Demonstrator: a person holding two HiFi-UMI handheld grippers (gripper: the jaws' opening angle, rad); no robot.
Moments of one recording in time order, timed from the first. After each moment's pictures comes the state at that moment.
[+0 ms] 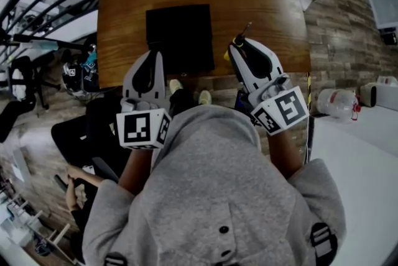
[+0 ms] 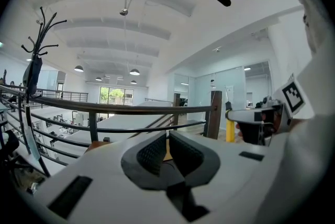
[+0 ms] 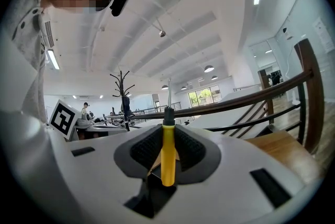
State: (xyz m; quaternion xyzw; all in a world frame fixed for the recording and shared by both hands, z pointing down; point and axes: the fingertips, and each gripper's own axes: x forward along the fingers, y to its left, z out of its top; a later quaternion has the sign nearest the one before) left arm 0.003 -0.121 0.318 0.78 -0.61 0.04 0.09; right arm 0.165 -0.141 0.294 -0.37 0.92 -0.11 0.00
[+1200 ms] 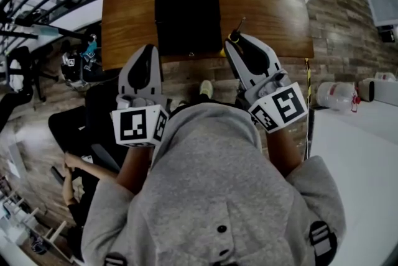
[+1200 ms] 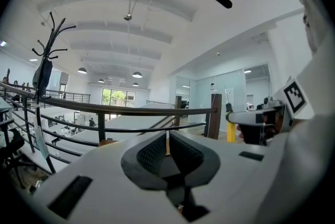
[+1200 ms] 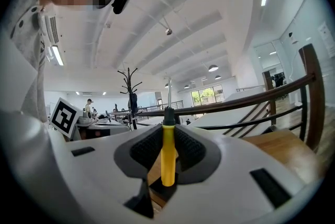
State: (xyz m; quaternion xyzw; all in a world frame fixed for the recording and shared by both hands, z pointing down) left arm -0.042 -0.044 0.314 0.78 -0.62 0.03 0.09; right arm 0.115 -0.063 0.291 -0.35 0.93 -0.09 -0.01
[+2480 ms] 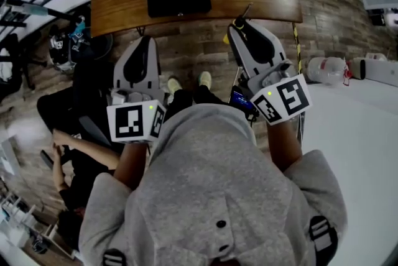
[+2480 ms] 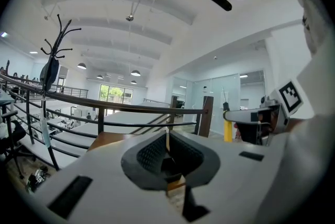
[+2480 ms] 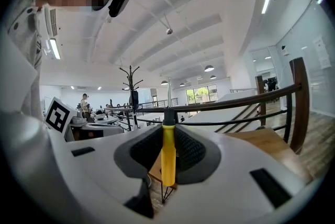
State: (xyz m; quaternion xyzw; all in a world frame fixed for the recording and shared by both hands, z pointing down) left arm -0.020 0.086 0.301 0.79 -0.60 0.01 0.10; right arm 0.142 0.061 0.270 -0.39 0.92 -0.08 -0.04
